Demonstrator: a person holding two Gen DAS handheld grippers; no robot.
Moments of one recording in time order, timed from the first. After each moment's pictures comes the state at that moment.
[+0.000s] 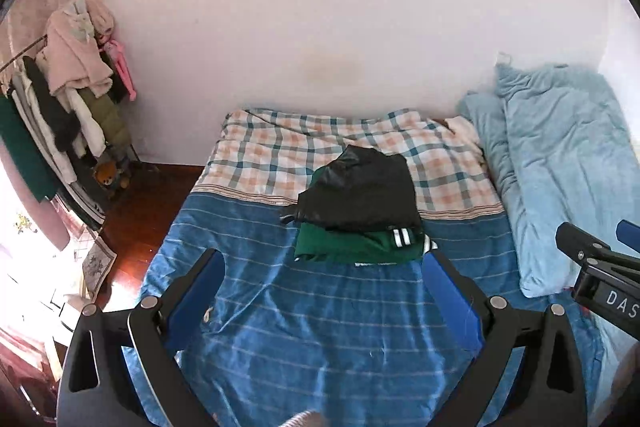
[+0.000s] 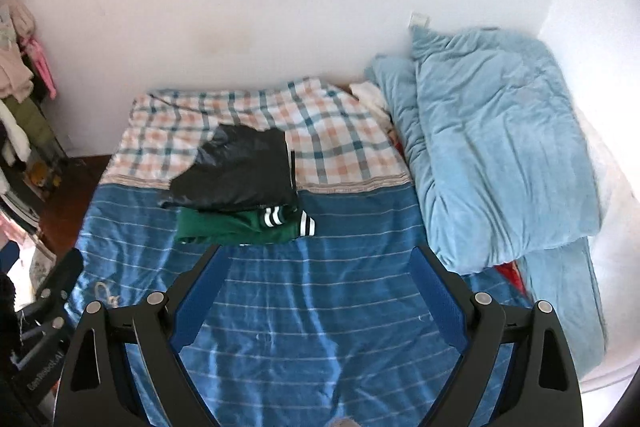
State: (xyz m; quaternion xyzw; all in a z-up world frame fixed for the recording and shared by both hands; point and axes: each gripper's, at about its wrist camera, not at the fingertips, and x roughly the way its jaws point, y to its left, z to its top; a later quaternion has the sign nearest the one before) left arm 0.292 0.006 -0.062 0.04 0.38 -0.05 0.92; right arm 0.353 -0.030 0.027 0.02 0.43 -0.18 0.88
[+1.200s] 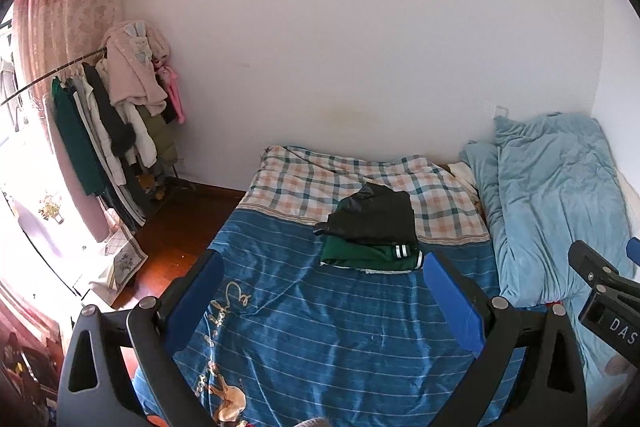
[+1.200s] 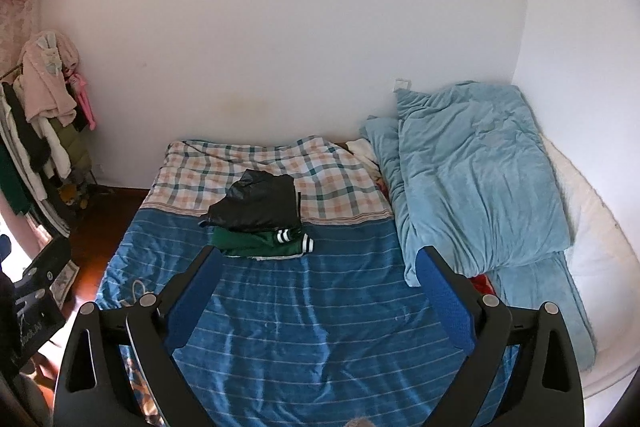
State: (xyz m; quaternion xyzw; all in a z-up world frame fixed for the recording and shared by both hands) left arm 0.136 0.045 0.039 0.01 0.31 -0.01 0.95; right arm 0.147 0.002 0.172 0.01 0.34 -0.15 0.93
